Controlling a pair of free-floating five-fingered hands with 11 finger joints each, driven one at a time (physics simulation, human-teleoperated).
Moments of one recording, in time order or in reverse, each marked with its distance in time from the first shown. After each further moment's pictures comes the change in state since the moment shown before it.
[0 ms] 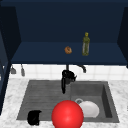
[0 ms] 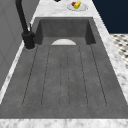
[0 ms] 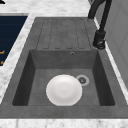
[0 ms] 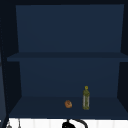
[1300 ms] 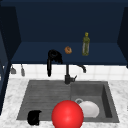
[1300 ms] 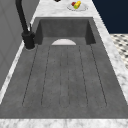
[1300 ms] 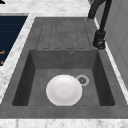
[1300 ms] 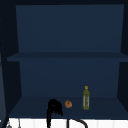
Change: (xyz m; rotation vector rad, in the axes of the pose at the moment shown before) left hand 0.000 0.000 0.000 0.000 0.000 0.000; right hand 0.073 -0.086 0.131 0.006 -0.098 -0.034
